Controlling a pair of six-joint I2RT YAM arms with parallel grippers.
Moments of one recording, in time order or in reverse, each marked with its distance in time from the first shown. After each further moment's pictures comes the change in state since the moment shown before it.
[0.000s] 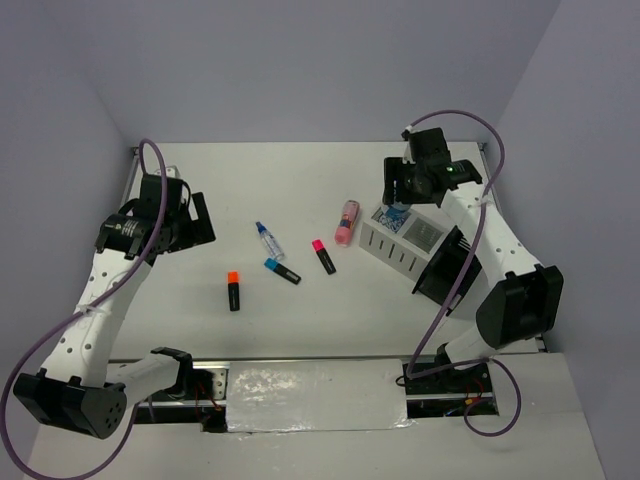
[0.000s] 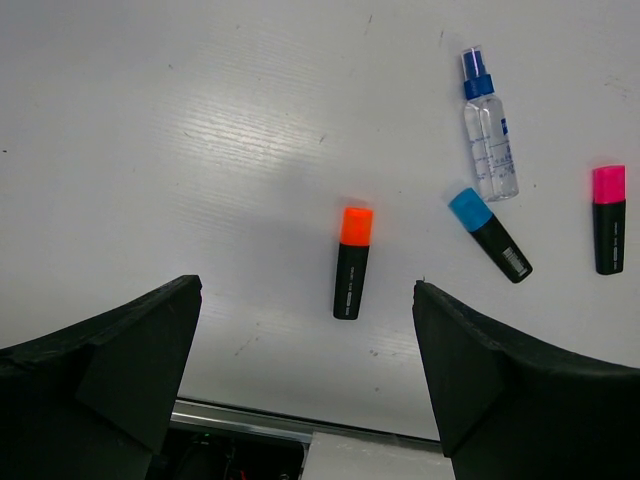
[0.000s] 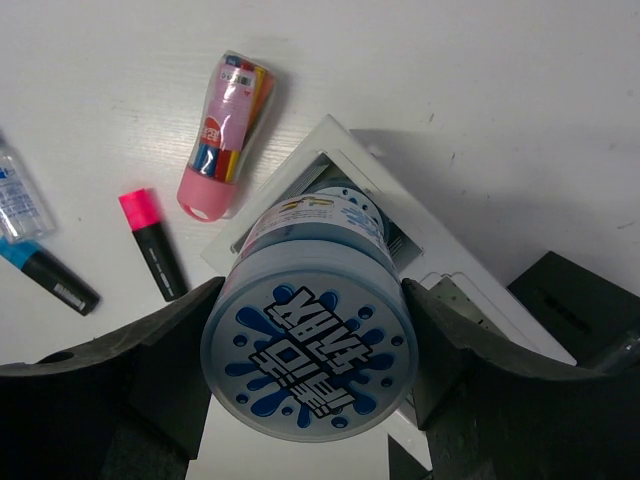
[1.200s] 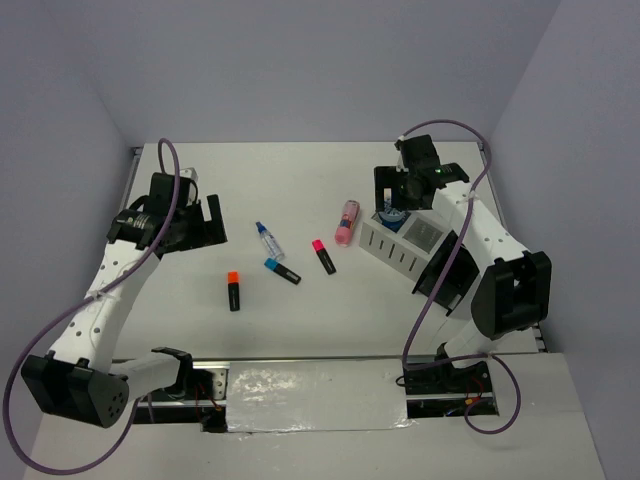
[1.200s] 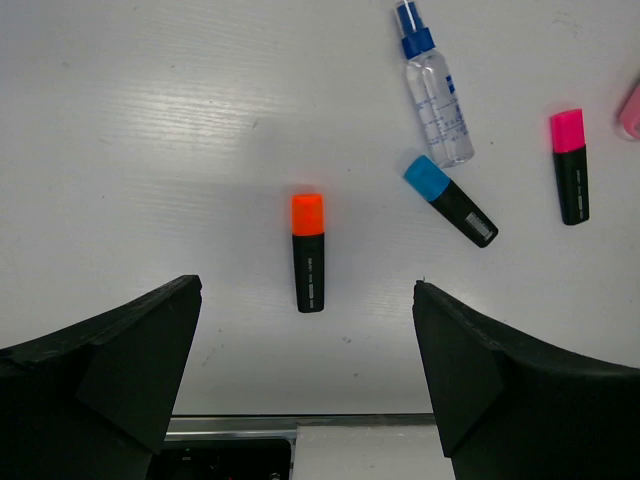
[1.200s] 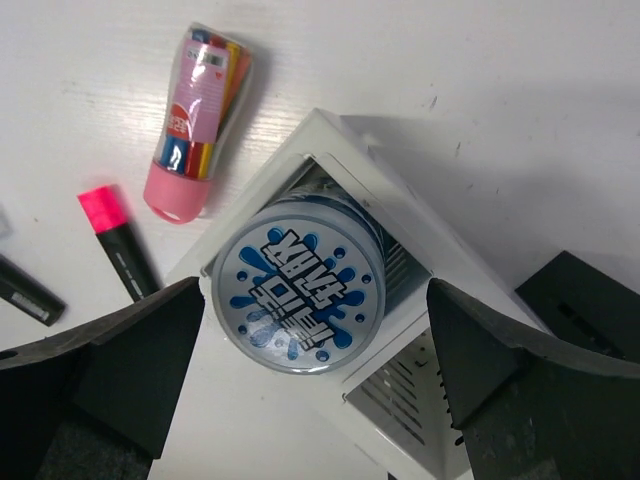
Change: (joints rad) left arm 0.000 0.042 -0.044 0.069 0.152 0.042; right arm 0.010 0.064 -0.084 0.059 0.011 0.000
